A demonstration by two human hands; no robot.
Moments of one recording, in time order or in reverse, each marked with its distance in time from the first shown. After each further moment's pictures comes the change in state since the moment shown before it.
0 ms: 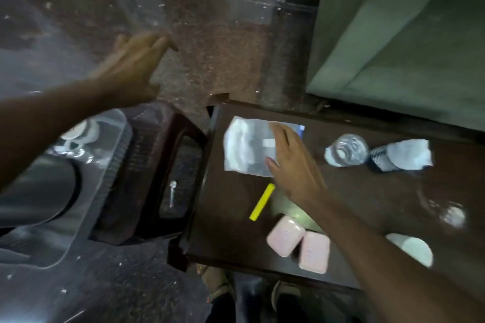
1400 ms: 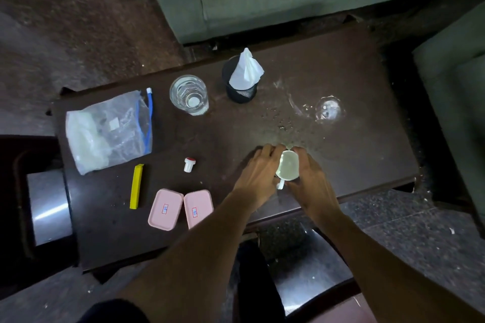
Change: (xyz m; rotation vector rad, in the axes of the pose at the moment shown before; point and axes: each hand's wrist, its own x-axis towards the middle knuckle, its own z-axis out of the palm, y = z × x) left_hand -0.045 0.583 0.234 -0.492 -0.601 0.230; right_hand -0.304 0.270 0.018 0.407 0.089 0.747
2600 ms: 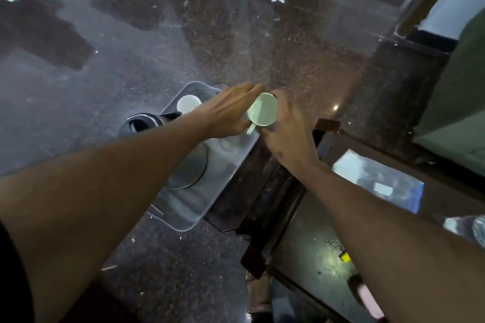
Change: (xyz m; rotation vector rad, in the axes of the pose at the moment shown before) left_hand -0.413 -0.433 -0.376 0.230 0.548 -0.341; right_hand -0.021 -0.612 0.309 -0.053 -0.190 -0.980
